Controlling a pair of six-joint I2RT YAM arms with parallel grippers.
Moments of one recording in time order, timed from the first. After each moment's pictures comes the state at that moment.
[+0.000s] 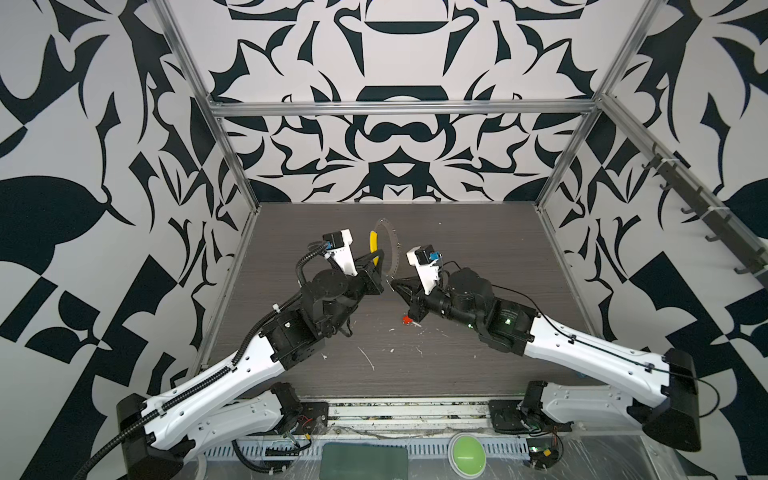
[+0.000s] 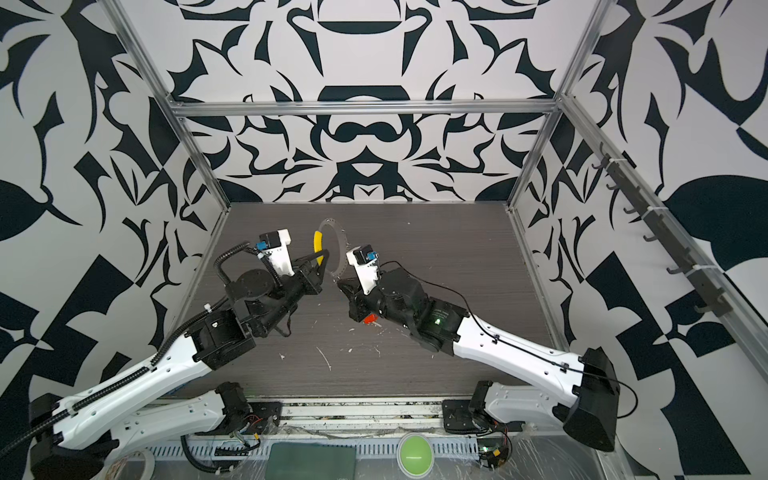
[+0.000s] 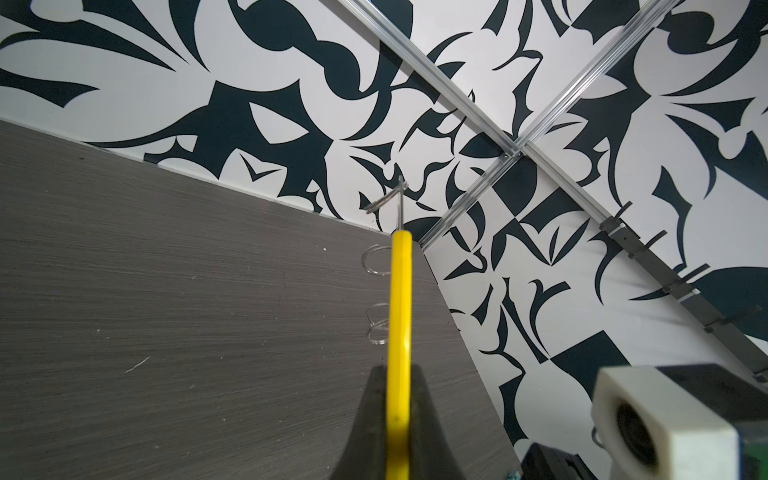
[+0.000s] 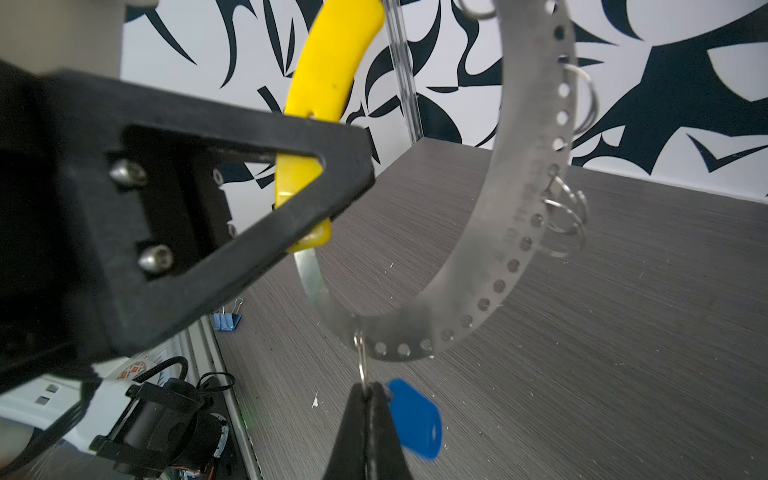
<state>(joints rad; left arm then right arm) -0.97 0.93 0.89 -0.06 -0.40 -0.71 1.02 1.15 0.95 -0.05 0.01 0.36</state>
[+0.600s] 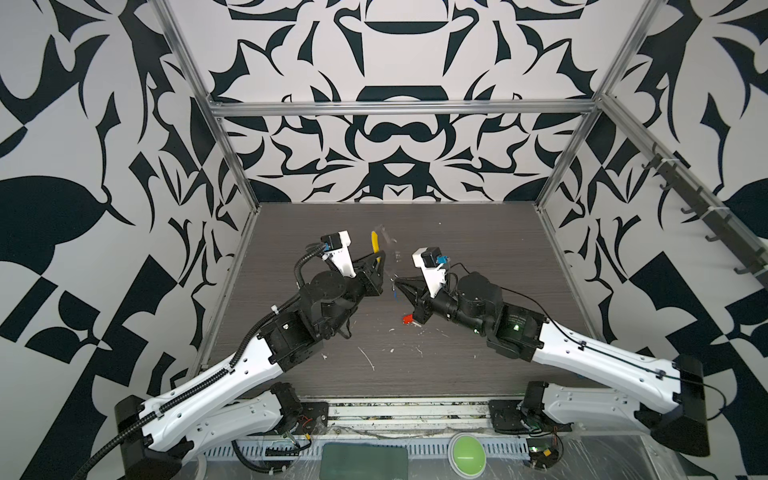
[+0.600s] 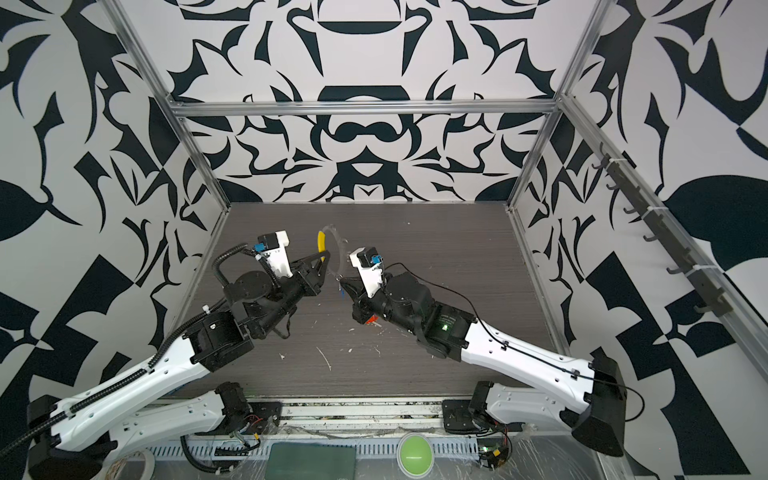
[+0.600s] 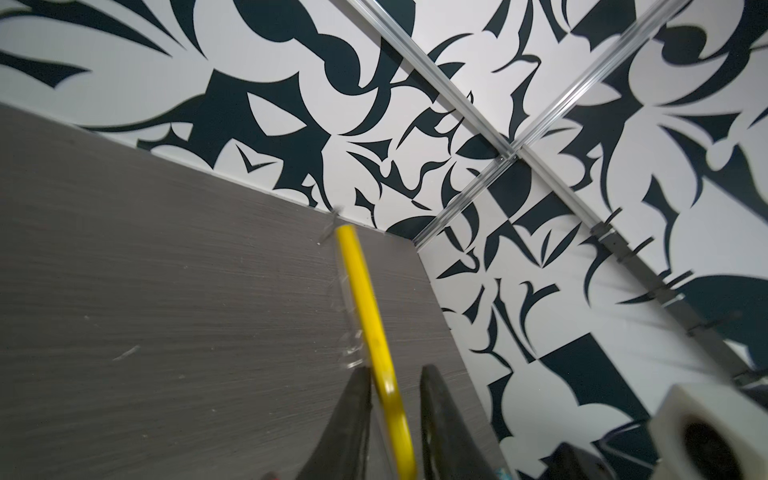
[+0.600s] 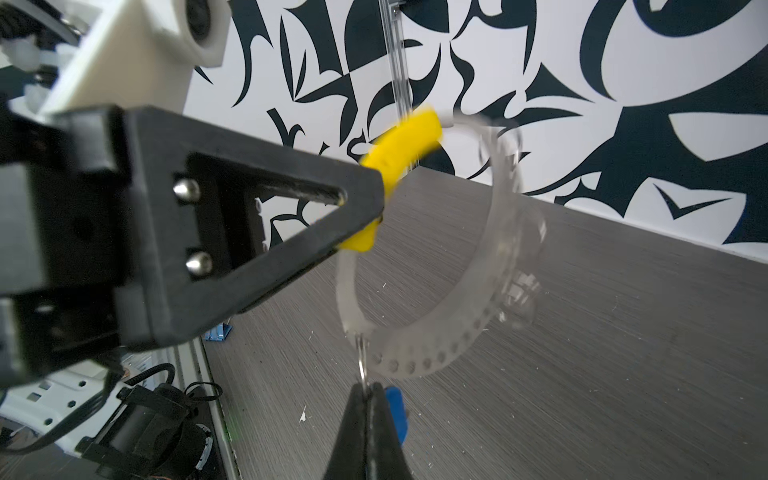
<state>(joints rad) -0.97 0.91 0.88 -0.07 -0.39 -0.75 1.04 1.09 0.92 -0.02 0.06 0.28</state>
